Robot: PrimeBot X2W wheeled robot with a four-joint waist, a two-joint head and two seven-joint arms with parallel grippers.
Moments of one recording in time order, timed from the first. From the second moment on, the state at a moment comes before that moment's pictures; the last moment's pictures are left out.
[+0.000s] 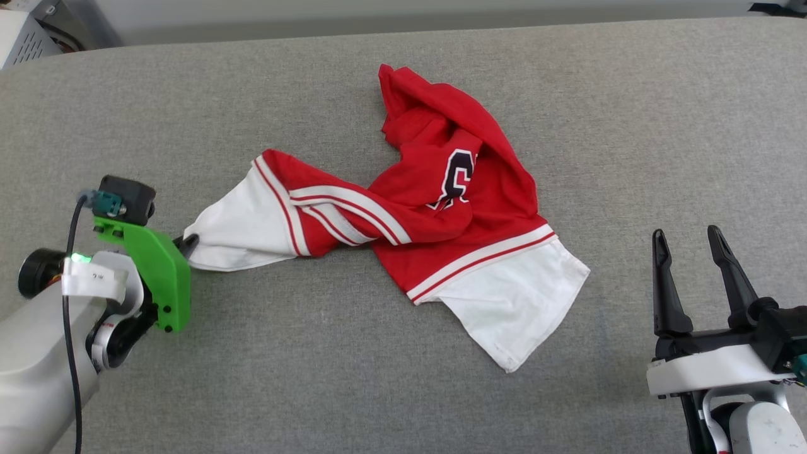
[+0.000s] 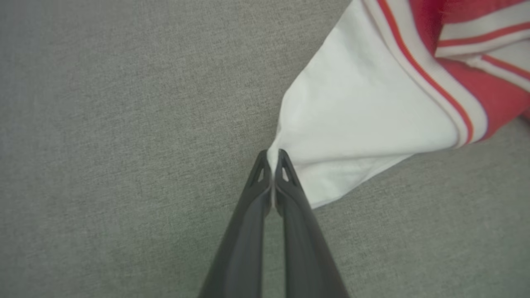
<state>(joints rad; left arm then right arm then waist) -0.76 0.77 -1.02 0.46 -1.09 0.02 0.16 -0.04 -0.05 -0.05 -0.05 0.11 0.13 -0.26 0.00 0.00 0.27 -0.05</state>
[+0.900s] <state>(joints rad) -0.30 0.59 -0.56 0.11 -0.58 0.40 -0.26 -0.20 -0.38 0.07 -0.03 0.11 0.13 -0.21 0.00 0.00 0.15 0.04</state>
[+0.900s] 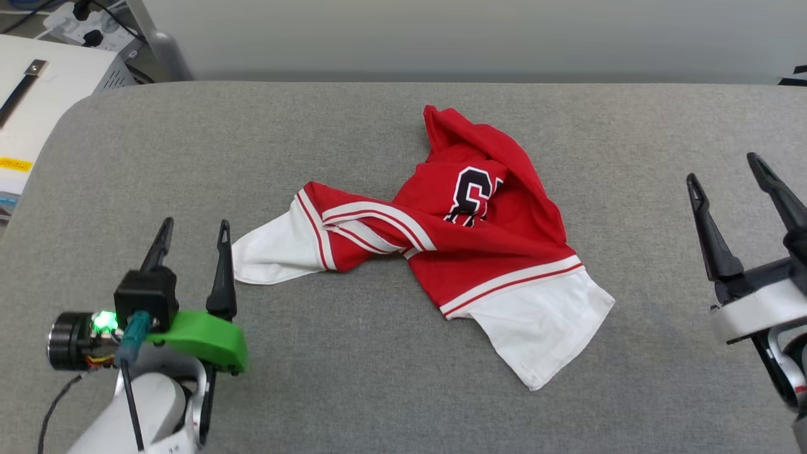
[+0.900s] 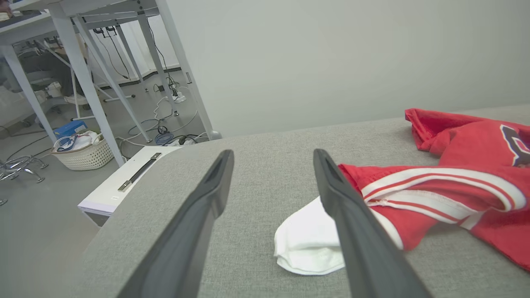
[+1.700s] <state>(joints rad) -0.11 0.25 -0.23 0.05 -0.20 0.22 -0.26 -0.51 -0.73 0.76 0.14 0.67 0.13 0.61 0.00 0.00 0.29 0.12</state>
